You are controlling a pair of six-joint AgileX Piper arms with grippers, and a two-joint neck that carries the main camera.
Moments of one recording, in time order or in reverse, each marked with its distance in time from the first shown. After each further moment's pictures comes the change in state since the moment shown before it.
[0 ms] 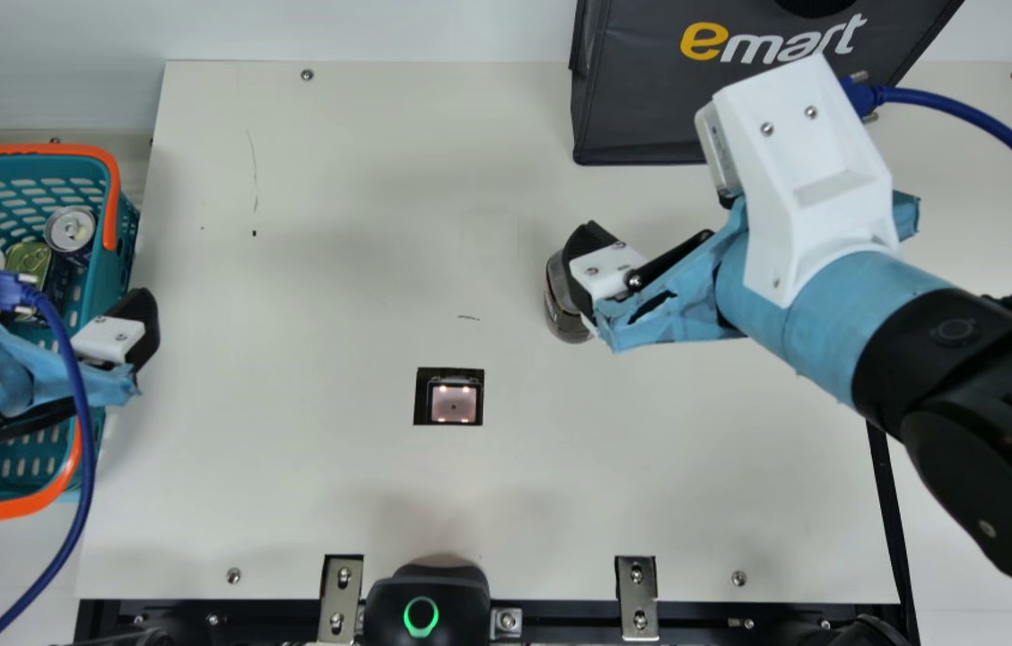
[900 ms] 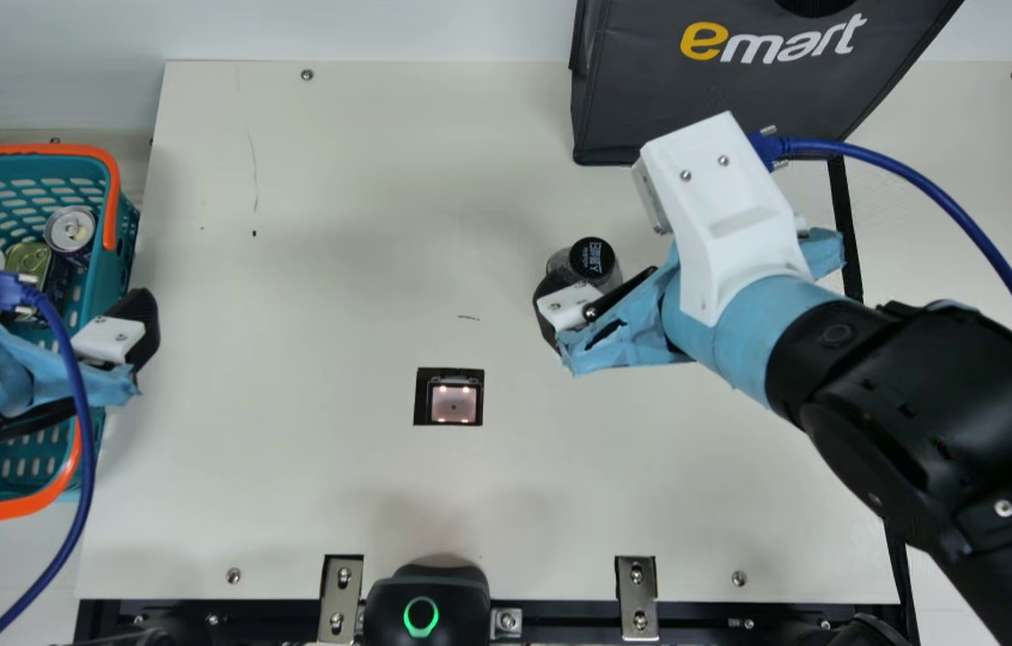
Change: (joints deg) left arm 0.0 0.0 0.0 0.0 0.0 0.0; right arm 2.5 2.2 6.3 0.3 -2.0 2.7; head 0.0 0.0
